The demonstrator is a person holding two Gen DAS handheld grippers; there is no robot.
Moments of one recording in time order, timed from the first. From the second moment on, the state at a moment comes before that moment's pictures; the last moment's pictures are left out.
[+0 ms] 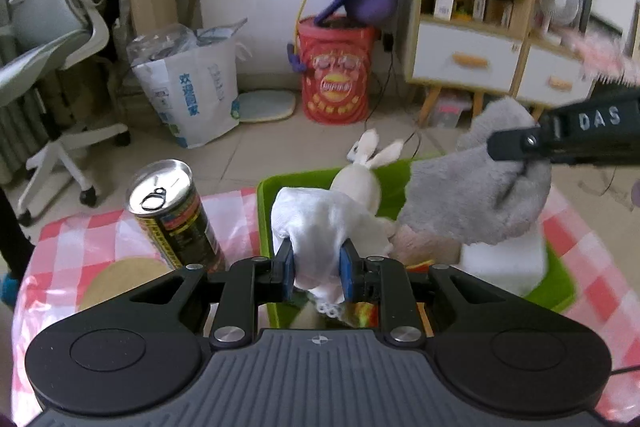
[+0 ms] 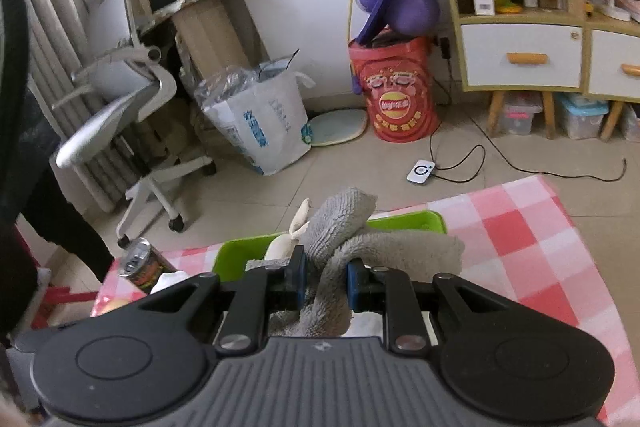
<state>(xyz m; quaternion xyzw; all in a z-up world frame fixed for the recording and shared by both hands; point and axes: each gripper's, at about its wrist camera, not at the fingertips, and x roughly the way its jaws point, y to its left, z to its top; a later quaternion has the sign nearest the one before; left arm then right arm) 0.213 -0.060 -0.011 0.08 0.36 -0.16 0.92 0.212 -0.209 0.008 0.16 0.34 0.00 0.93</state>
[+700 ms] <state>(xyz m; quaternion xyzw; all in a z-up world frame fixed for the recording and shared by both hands) 0.239 -0.066 -0.049 0.12 0.40 -0.15 0.90 0.253 -0.206 -0.055 0.11 0.40 0.01 0.91</state>
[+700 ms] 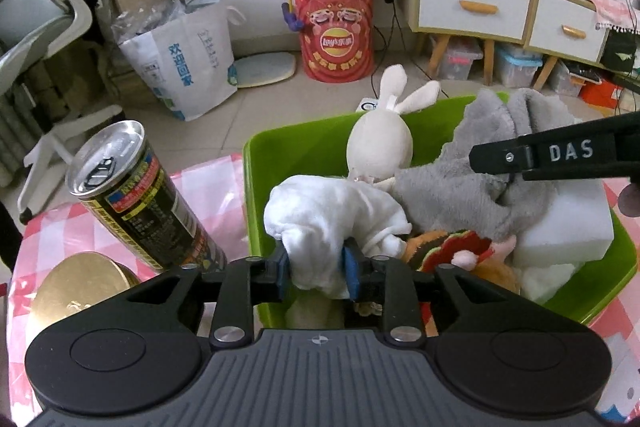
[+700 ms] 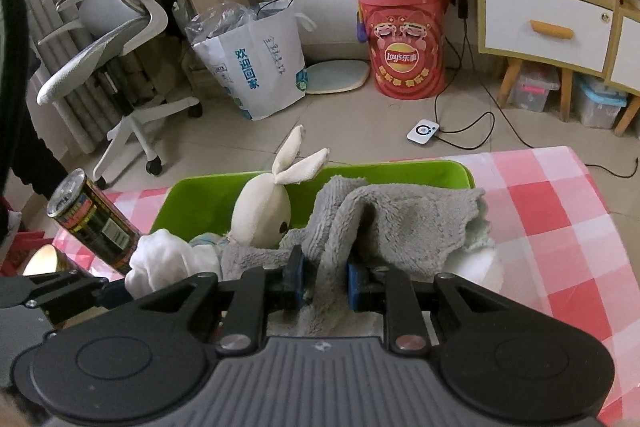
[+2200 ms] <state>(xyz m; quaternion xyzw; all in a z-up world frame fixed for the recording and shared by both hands) 0.062 0.007 0.015 0.06 0.39 -0.17 0.90 0.049 -0.192 0.019 0.12 0.38 0.01 0.92</state>
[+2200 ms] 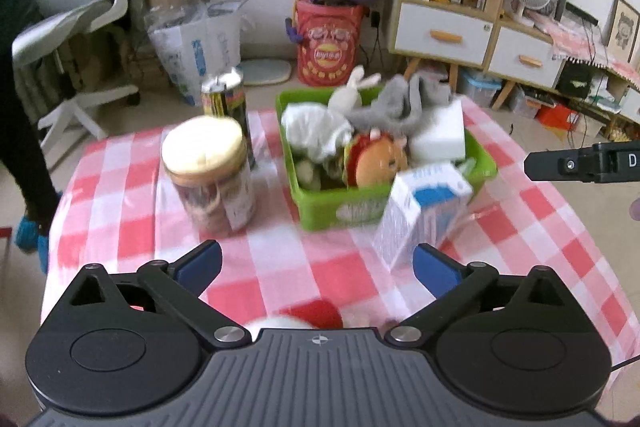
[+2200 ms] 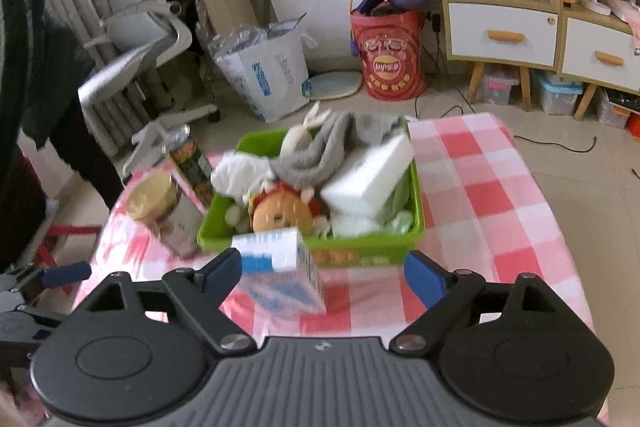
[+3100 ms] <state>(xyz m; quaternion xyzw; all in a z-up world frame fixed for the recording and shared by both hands) 0.029 0.031 -0.073 0.09 0.40 -0.19 0.89 0.022 -0.119 -0.105 0.01 0.46 0.08 0.89</state>
